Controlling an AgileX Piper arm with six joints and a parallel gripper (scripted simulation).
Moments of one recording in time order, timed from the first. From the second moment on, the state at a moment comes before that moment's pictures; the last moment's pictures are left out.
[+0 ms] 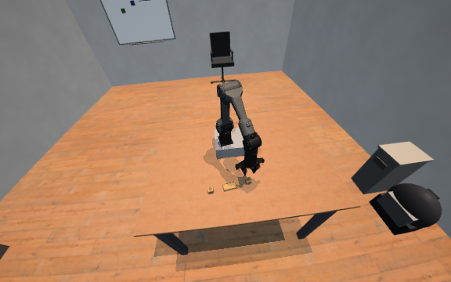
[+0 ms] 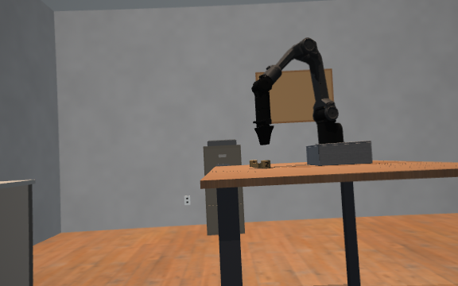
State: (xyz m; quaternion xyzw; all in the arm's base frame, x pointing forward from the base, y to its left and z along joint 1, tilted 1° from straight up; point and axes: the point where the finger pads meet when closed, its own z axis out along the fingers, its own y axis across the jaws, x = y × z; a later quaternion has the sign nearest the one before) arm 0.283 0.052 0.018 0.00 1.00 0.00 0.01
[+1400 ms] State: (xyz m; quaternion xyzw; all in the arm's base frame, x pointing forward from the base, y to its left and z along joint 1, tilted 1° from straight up) arm 0.284 0.052 -0.021 0.00 1.00 0.00 0.01
